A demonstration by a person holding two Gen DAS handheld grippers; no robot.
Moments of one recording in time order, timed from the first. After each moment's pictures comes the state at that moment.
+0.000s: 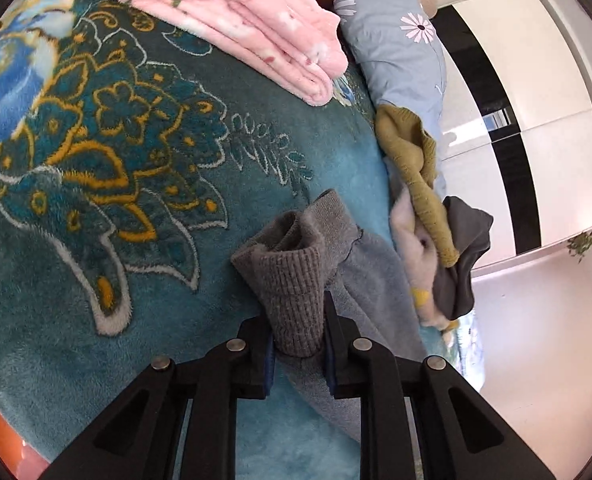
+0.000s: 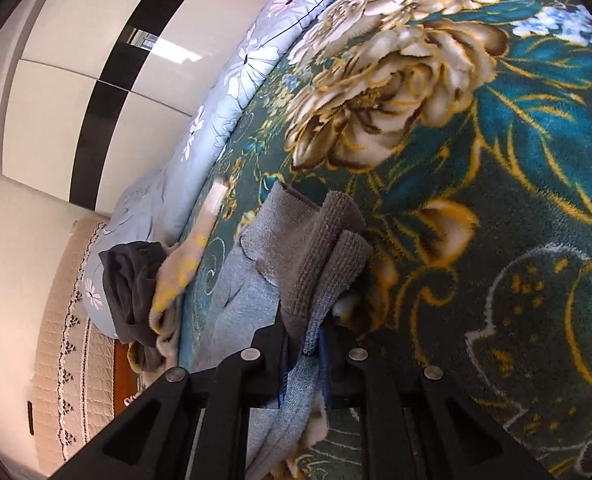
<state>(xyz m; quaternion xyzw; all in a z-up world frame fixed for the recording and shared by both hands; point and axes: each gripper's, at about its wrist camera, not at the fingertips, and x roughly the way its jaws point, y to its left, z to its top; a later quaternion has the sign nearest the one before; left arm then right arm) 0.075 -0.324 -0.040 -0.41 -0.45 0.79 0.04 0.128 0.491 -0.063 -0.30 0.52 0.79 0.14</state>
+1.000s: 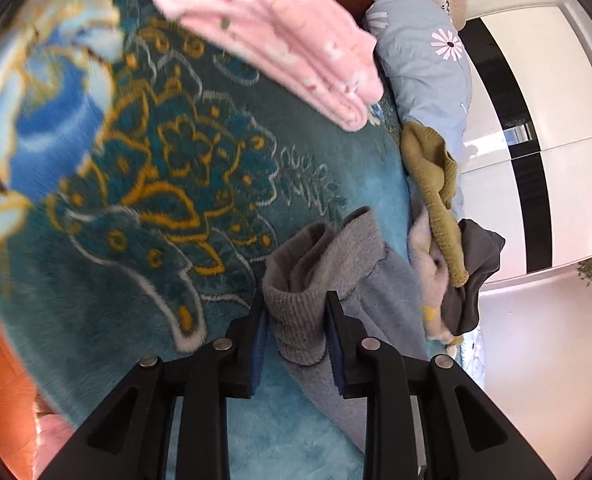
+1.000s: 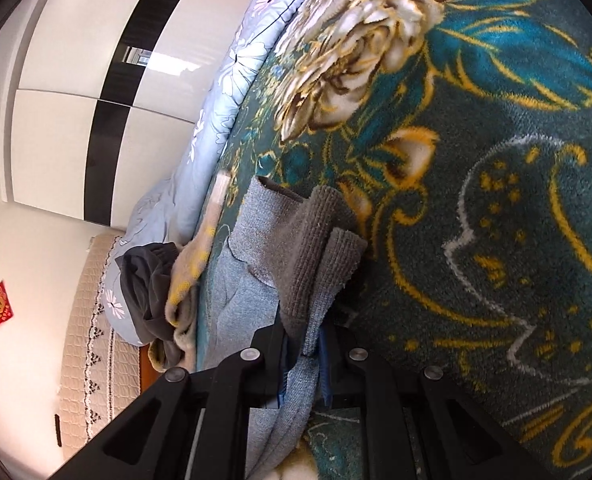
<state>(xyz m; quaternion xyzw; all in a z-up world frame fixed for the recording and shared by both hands) 0.088 -0.363 -0.022 -0.42 -0.46 0.78 0.00 0.150 0.472 -0.082 -0.28 0.57 0.76 0.12</state>
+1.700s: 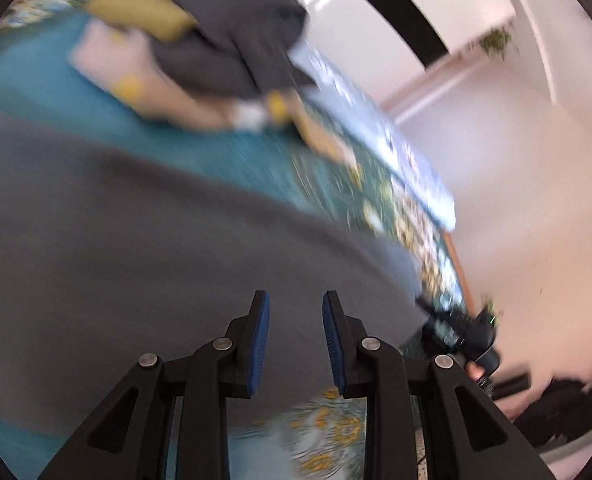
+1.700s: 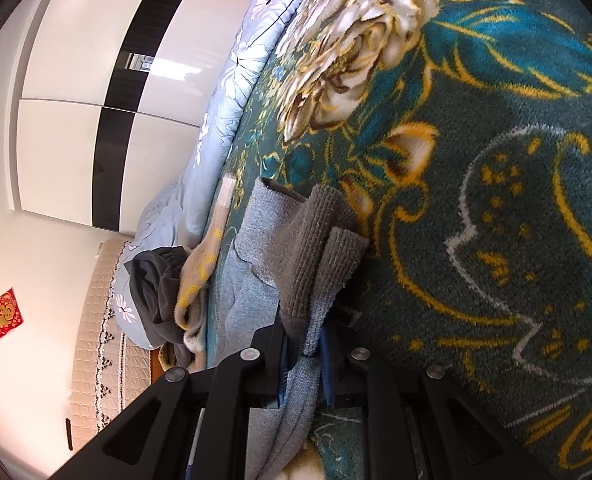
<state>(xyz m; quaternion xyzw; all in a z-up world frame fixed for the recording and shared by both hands) 0.065 0.062 -0.008 -0.48 -0.22 0.80 0.29 0.151 0.472 -0.083 -0.27 0.58 0.76 0.11</state>
